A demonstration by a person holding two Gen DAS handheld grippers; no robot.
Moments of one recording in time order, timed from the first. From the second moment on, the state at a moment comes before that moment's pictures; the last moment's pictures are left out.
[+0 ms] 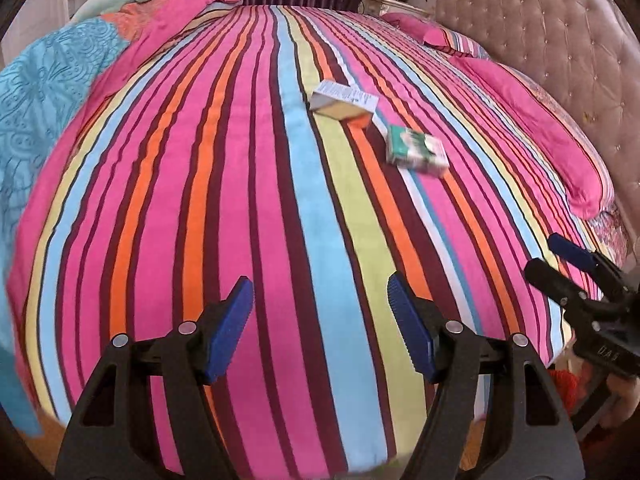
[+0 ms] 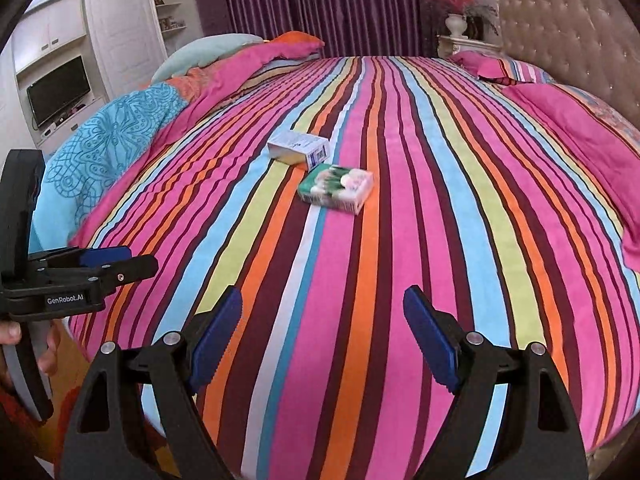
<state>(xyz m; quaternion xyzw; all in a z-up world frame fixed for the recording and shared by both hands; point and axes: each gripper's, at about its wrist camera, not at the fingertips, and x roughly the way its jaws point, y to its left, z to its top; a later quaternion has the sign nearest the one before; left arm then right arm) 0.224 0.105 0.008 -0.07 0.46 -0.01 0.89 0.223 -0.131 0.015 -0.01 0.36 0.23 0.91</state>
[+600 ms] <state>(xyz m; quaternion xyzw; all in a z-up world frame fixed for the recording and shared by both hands) 0.332 0.118 0.005 -0.06 0.45 -0.01 0.89 0.294 -0.108 0.000 0.00 0.40 0.21 0.89</state>
